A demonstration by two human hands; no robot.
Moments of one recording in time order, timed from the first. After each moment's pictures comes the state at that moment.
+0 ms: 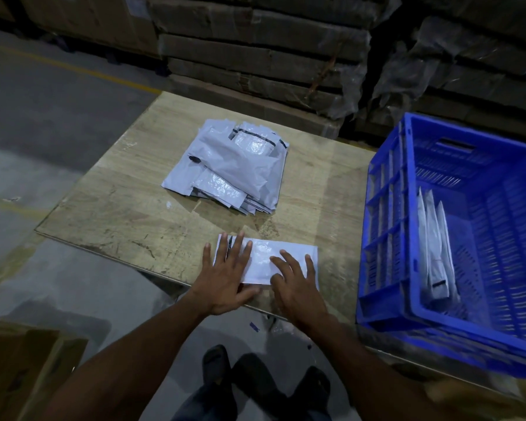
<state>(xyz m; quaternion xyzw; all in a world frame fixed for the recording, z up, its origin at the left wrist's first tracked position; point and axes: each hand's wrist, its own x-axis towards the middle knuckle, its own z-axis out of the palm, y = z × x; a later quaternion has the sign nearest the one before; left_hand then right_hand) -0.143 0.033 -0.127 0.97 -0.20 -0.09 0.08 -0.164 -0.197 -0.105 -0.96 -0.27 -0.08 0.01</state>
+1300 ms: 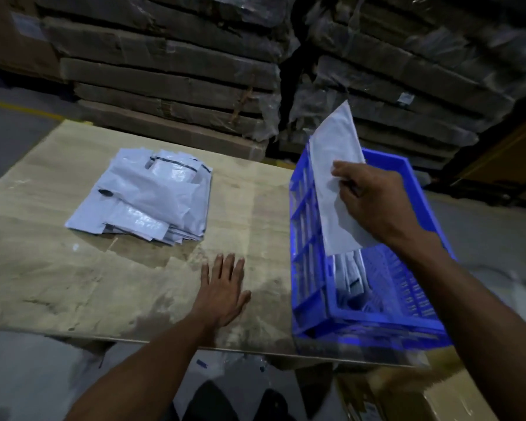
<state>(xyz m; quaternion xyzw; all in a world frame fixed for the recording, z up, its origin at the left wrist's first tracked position) -0.101 -0.109 -0.120 0.96 -0.23 -0.12 0.11 -0.076 -0.380 0.158 -0.94 -0.15 -0.27 0.14</state>
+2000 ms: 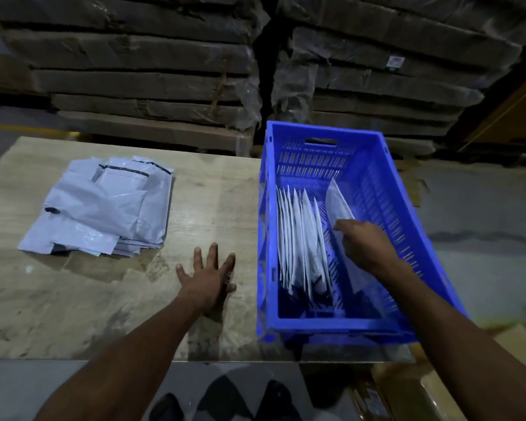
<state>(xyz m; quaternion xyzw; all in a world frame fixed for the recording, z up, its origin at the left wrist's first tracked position) -0.062 -0.189 -0.096 0.95 -0.14 -0.28 0.04 -0.106 -0.534 0.032 -1.00 0.02 0.03 0.03</state>
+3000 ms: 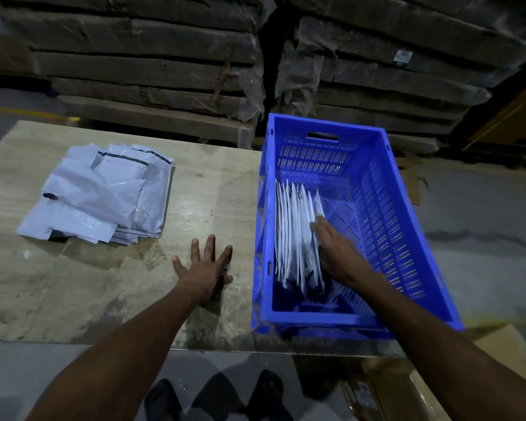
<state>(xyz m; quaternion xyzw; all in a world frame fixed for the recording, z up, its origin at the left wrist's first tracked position) -0.070 -0.193 -0.075 0.94 -0.13 -0.31 0.03 -0.122 -0.493 0.009 -0.99 -0.05 0.08 0.10</state>
